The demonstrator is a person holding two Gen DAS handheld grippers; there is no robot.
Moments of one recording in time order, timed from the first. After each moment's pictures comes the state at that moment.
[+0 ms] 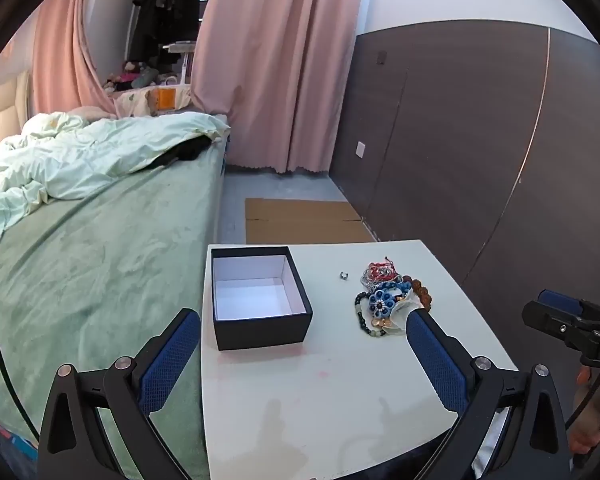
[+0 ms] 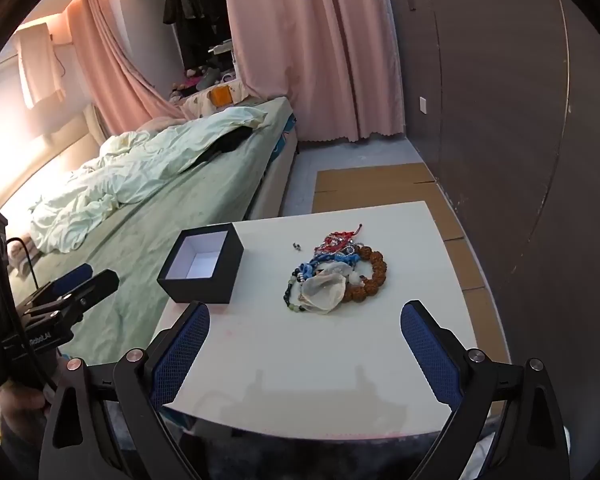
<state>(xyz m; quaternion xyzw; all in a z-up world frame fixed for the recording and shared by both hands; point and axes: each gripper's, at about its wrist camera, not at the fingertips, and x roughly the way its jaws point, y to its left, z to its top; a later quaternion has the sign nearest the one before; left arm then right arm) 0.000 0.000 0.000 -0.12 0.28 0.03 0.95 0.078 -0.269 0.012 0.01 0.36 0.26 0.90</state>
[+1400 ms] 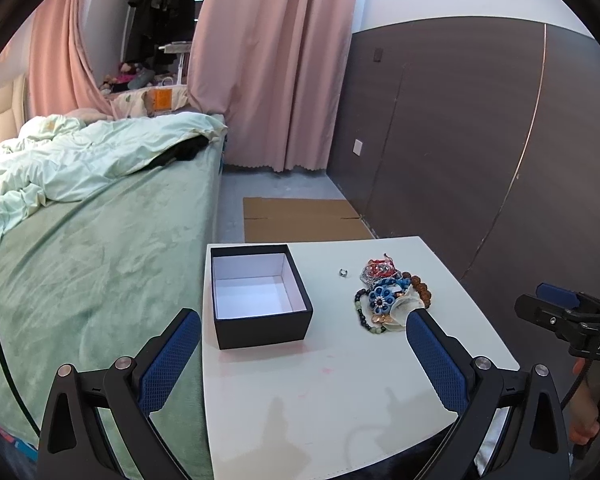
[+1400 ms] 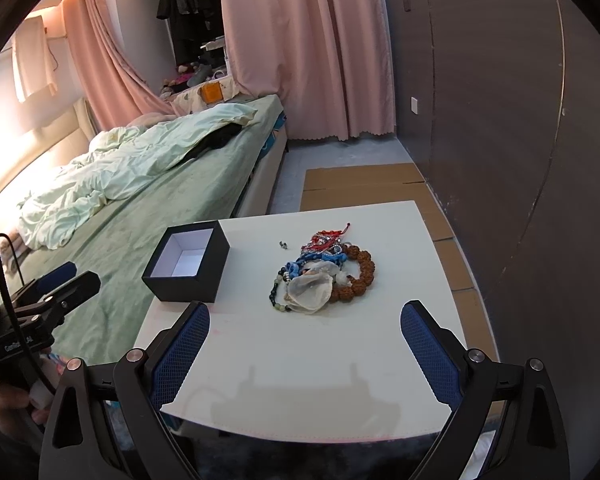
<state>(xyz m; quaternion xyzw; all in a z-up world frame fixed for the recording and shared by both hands) 0.001 -0.003 -0.002 -0.09 0.30 0.04 0.95 0.088 -0.267 0.004 0.00 0.36 0.25 0.90</state>
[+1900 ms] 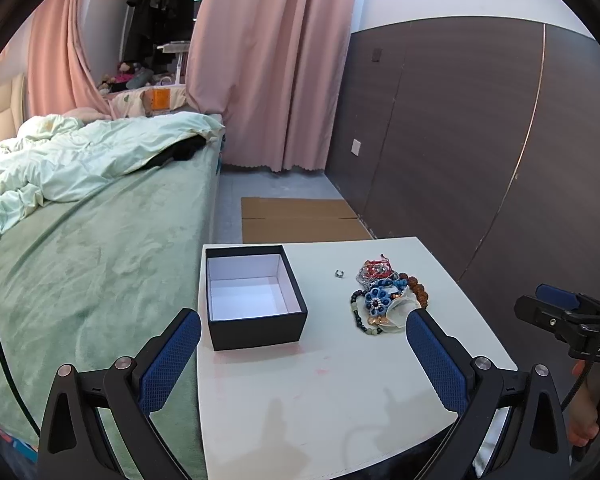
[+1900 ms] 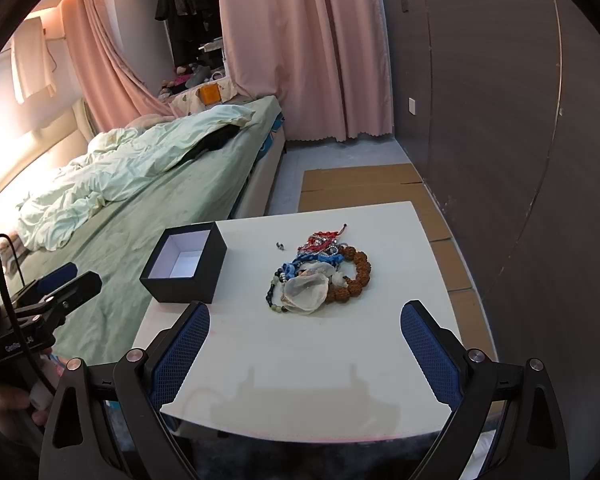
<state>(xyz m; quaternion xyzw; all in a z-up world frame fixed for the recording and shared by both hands) 0.003 -0.007 0.000 -0.09 0.30 0.03 0.95 0.087 -0.273 0.006 0.00 0.36 0.25 0.90</state>
